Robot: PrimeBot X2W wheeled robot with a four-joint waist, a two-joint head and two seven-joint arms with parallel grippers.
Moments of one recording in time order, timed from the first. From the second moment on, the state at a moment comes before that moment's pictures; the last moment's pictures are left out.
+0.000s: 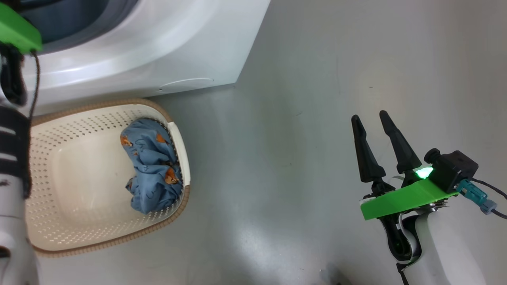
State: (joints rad) left arm -1.21 0.22 -0.05 0.94 -0.31 -0.13 -0.26; right arm -0.35 -0.05 0.10 0.20 0.38 0.13 -0.26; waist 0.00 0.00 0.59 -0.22
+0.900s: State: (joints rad) left arm -0.70 0.11 0.06 0.60 -0.24 -0.13 -0.26; right arm -0.29 -0.11 0.05 0.21 0.36 0.13 -0.26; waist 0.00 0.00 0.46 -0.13
